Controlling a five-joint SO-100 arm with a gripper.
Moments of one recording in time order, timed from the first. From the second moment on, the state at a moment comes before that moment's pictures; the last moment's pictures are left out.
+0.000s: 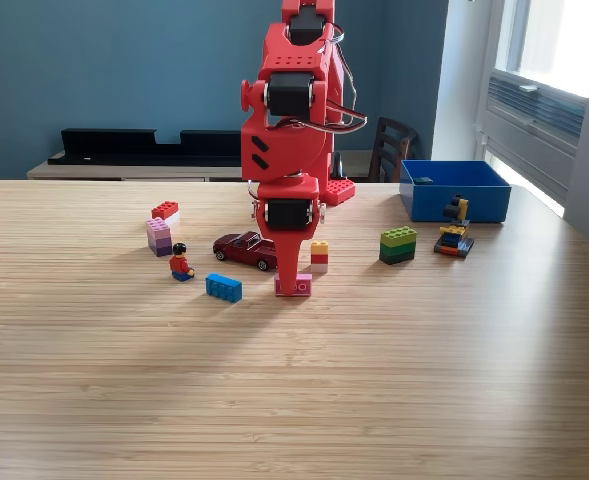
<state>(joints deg) 6.1 62.5 73.7 65.5 -0.8</state>
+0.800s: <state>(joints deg) -15.7 92.3 79.7 79.4 1.1</state>
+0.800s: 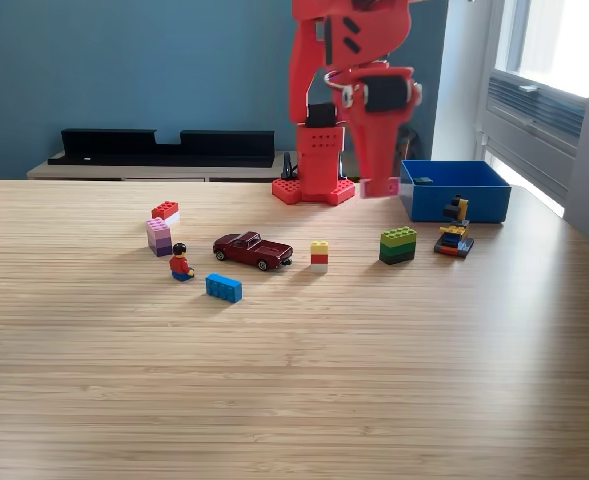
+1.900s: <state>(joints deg) -79.0 97.6 88.9 90.5 -8.9</state>
